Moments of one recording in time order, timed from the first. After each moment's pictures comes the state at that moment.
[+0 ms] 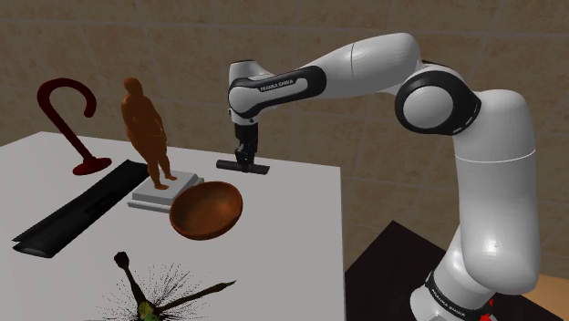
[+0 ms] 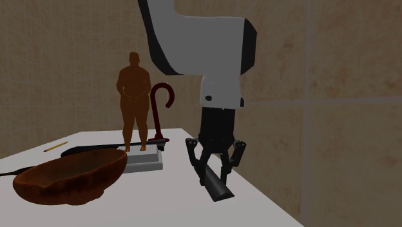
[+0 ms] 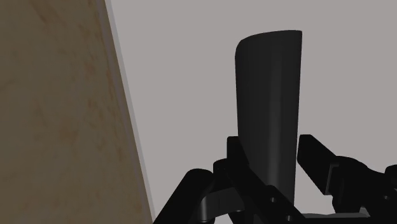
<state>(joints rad) 0.15 0.43 0.12 -1.49 0.02 1.89 -0.31</state>
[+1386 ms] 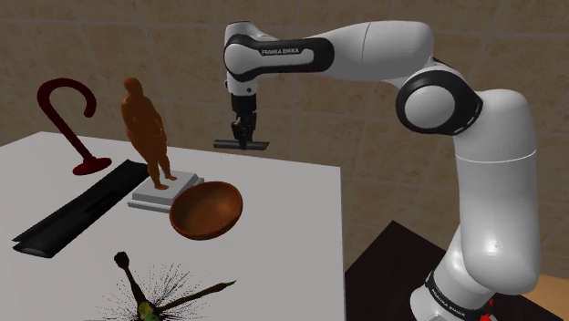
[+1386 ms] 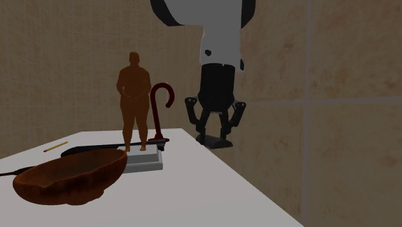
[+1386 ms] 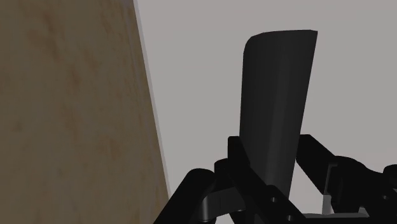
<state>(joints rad) 0.16 0.43 0.12 -1.26 0.02 1.66 -0.29</state>
